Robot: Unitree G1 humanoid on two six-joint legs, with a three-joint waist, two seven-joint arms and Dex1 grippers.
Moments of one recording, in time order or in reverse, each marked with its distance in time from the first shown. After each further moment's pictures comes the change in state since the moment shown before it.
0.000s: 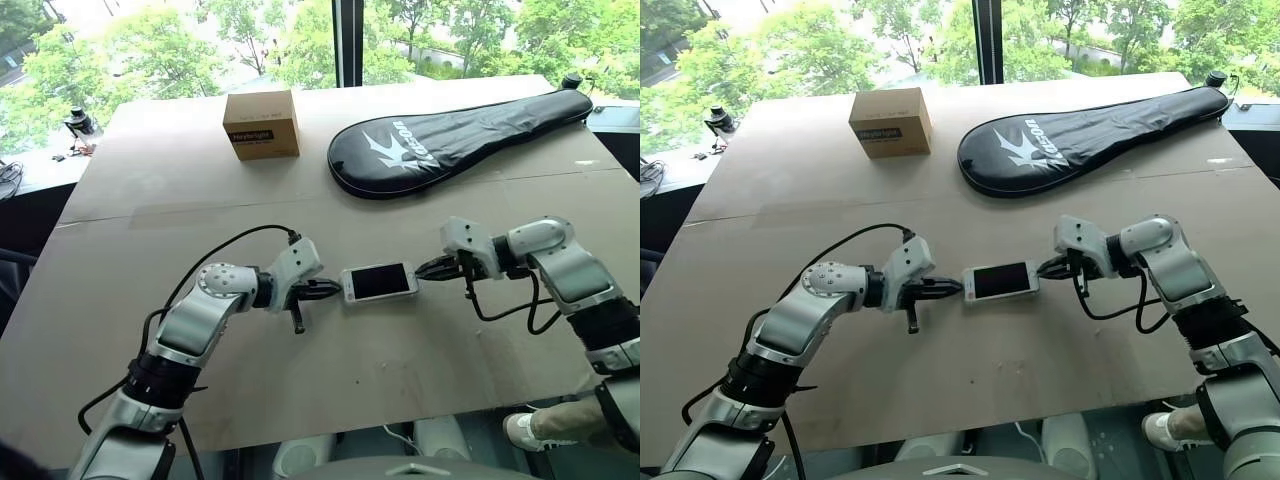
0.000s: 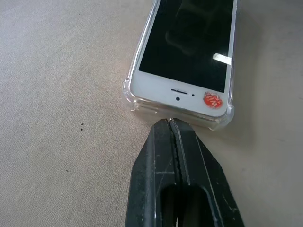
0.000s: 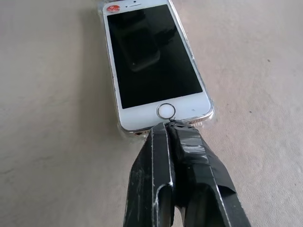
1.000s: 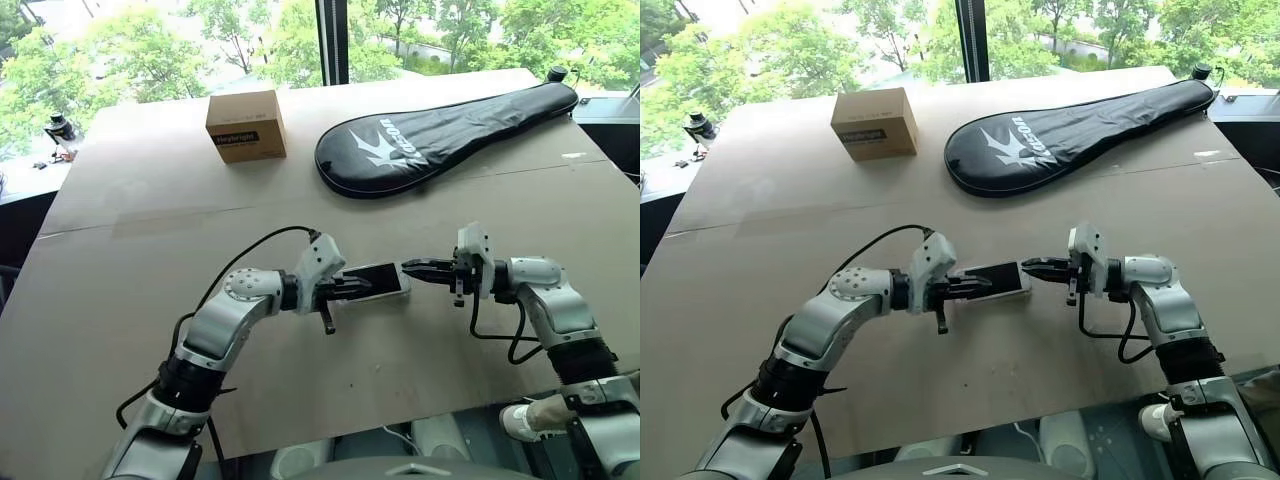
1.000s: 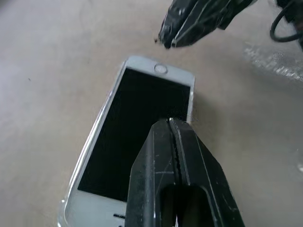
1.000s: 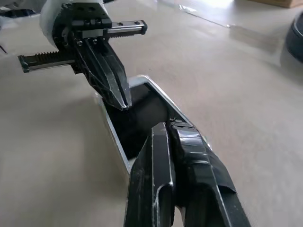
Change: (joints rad) left arm -0.001 -0.125 -0.021 -0.017 -0.080 0.009 0.099; right arm 0.214 0.194 -0.183 0.119 0.169 -0.214 -0.107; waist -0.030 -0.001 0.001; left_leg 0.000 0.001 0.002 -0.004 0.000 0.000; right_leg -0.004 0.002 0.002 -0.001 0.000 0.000
